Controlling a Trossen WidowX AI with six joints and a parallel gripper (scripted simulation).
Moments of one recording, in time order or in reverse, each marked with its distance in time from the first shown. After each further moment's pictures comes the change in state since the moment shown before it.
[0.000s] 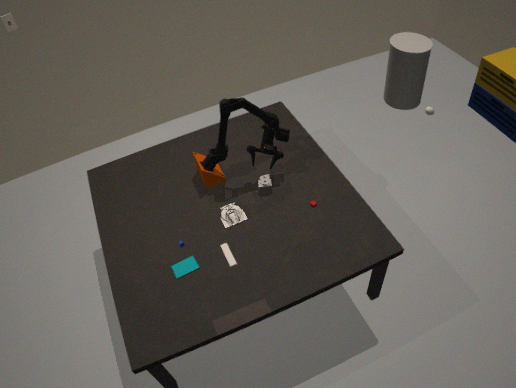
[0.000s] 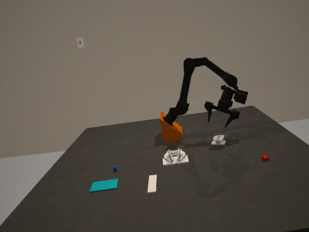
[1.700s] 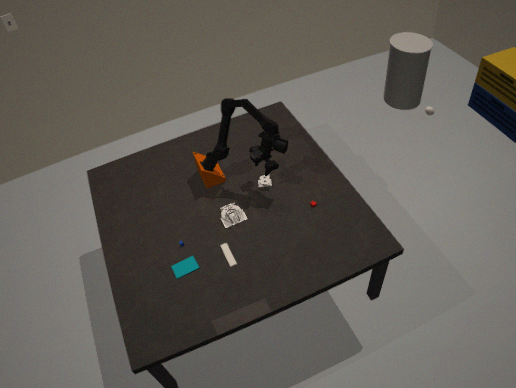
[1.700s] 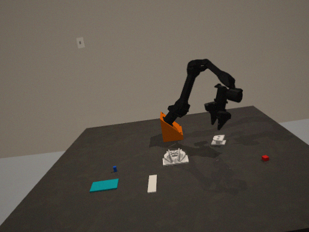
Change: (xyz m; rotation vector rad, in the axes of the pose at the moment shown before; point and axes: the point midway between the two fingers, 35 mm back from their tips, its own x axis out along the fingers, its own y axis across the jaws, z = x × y) arm 0.021 -0.004 0.020 1.026 0.453 -0.157
